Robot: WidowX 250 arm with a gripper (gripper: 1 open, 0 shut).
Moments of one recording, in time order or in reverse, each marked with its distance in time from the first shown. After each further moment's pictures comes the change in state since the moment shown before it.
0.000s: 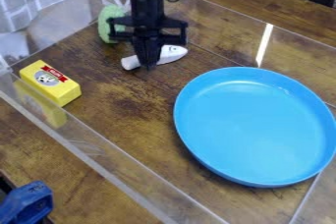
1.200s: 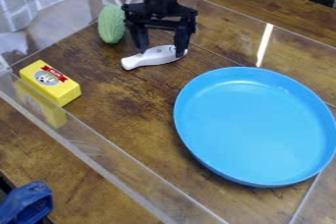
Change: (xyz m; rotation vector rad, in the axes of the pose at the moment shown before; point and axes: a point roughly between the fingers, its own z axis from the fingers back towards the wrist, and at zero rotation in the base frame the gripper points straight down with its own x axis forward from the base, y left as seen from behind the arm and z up) arm 0.033 -0.004 -0.015 -0.017 -0.065 -0.089
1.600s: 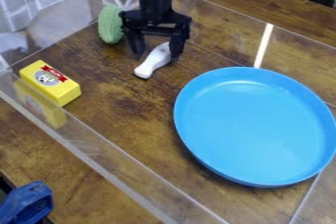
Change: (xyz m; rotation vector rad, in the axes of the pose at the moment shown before) arm 0.005 0.007 -0.019 0.003 0.006 0.002
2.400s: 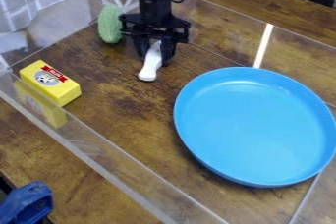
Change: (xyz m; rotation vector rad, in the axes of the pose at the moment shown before) arm -0.002 0.003 -0.001 0.023 0.021 -0.022
